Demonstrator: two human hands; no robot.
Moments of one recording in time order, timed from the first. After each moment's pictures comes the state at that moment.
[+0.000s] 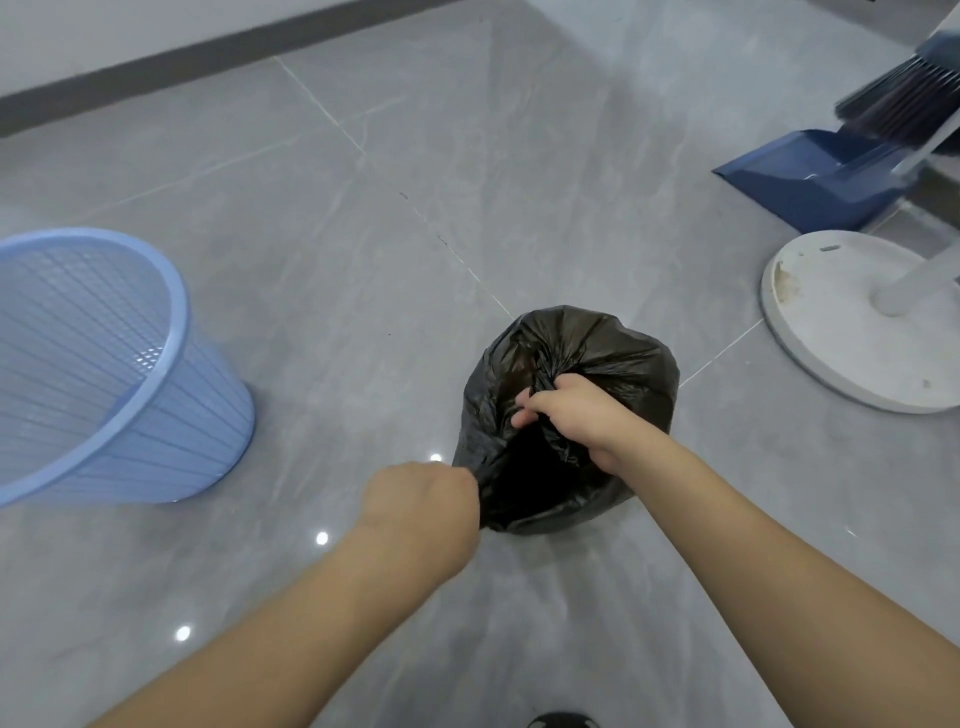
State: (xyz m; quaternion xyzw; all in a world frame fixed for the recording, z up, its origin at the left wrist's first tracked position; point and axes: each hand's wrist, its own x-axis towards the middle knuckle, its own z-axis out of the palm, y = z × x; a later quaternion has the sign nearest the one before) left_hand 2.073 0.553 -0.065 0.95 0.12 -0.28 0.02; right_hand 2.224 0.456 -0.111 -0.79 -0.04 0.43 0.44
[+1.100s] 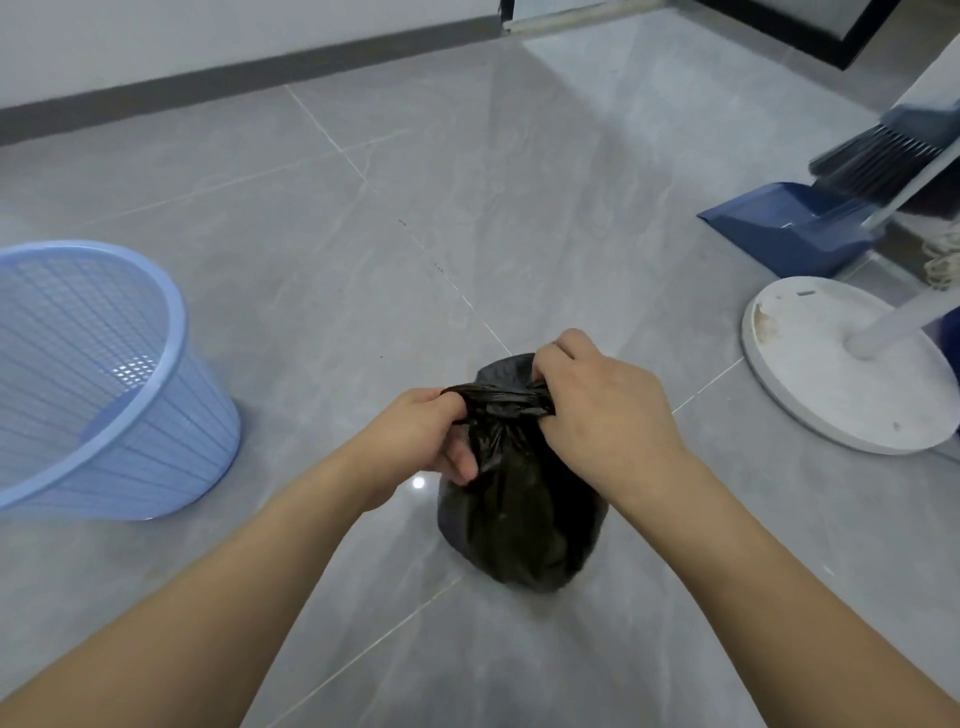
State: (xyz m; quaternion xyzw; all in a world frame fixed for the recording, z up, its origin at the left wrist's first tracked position) left_hand 2.118 0.596 -0.055 0.68 0.29 -0.13 0.66; right_hand 2.205 0.448 -0.025 -0.92 -0.40 -0.02 0.02
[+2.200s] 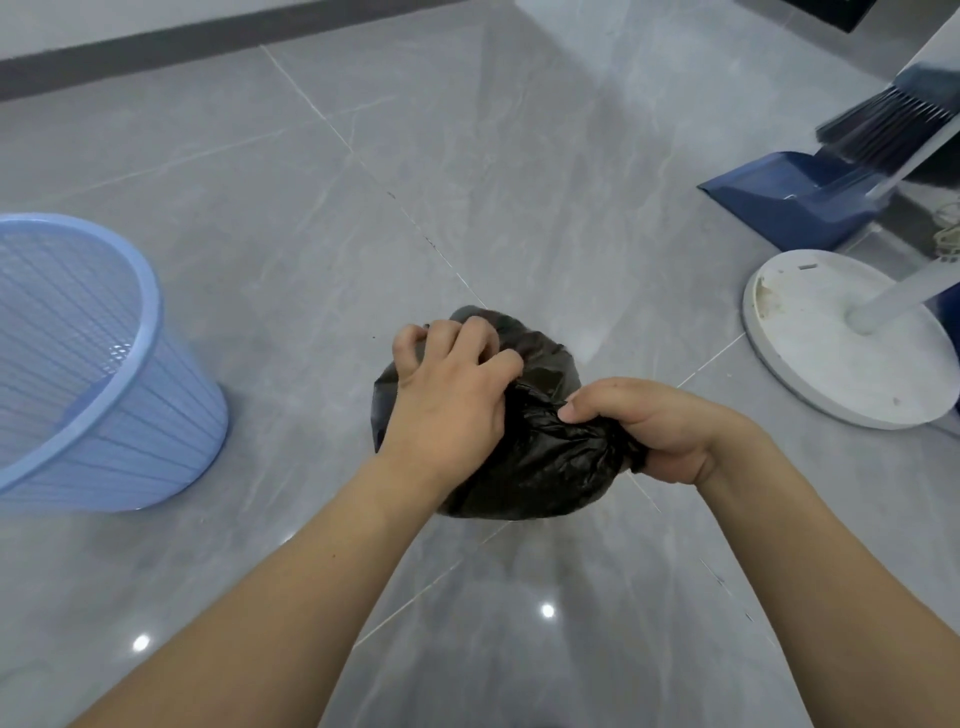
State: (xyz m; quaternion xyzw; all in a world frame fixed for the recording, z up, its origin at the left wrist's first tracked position) left_hand 2.134 0.574 -0.086 0.97 0.10 0.17 0.11; right_hand 2.238 0.412 -0.051 -0.69 -0.12 0.56 0.44
